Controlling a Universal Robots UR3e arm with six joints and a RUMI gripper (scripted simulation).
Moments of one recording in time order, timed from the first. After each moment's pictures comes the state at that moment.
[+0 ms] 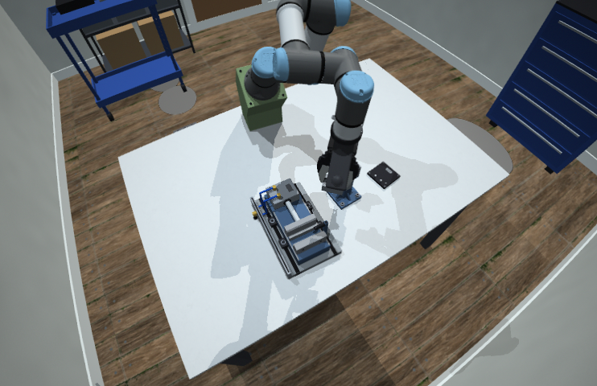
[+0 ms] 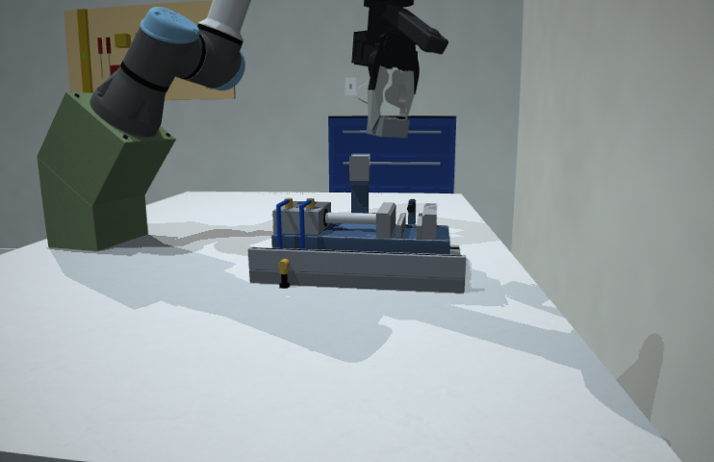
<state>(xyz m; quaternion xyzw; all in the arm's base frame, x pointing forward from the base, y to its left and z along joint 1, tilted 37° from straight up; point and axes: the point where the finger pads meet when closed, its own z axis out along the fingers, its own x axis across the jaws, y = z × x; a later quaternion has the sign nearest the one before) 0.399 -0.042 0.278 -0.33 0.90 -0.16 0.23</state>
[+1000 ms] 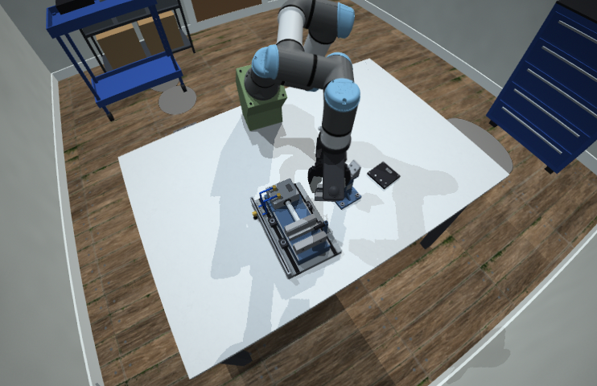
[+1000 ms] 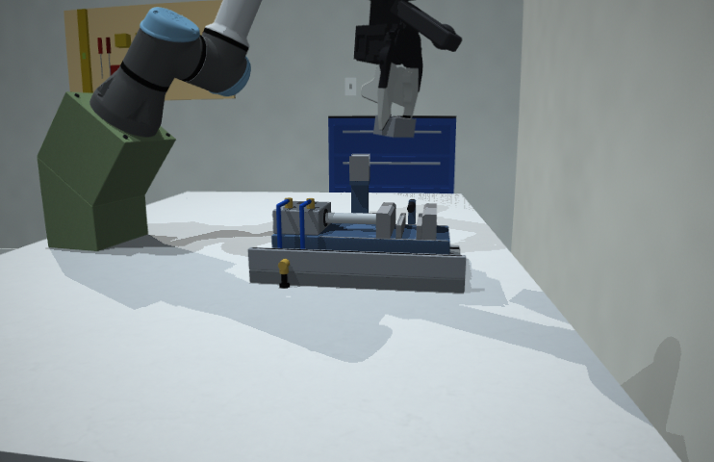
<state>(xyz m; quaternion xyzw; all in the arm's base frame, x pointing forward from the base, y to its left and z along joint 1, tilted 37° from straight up) 0.404 -0.077 0.289 -0.42 0.86 -0.18 0.22</state>
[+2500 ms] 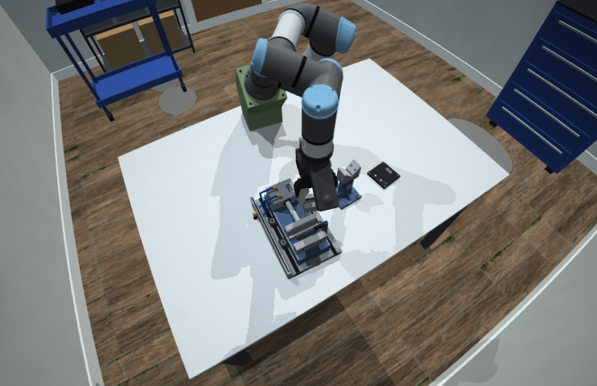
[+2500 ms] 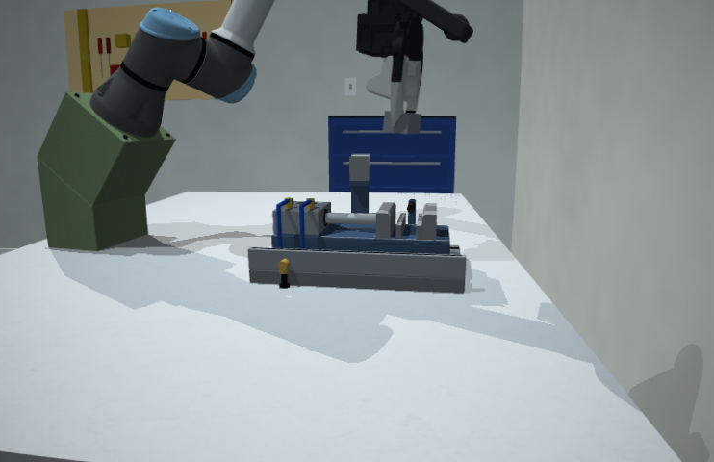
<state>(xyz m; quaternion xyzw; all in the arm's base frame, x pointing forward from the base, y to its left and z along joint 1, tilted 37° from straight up) 0.404 -0.121 0.306 -0.52 0.80 -0.21 0.20</state>
